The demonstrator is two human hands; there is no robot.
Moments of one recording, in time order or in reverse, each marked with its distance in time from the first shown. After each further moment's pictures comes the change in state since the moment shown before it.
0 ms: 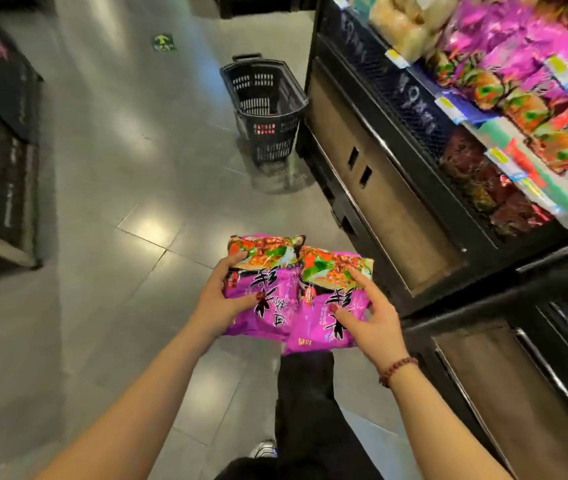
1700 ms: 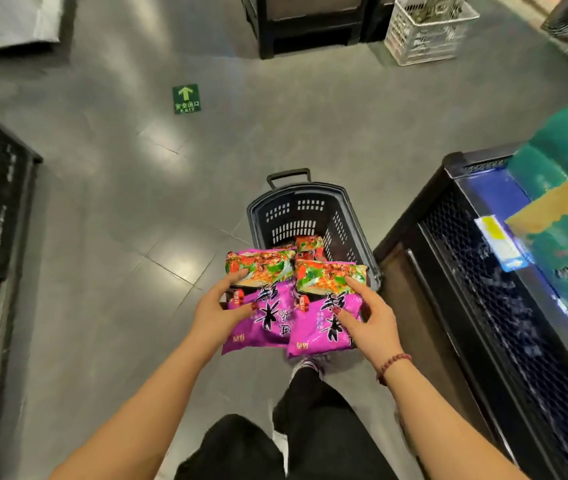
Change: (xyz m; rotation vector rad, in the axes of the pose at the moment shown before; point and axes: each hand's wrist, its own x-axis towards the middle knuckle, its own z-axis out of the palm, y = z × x) left_hand 0.888 0.261 -0.148 -0.036 0.192 -0.223; right_hand 0.931 -0.265 0.142 -0.080 -0.081 0.036
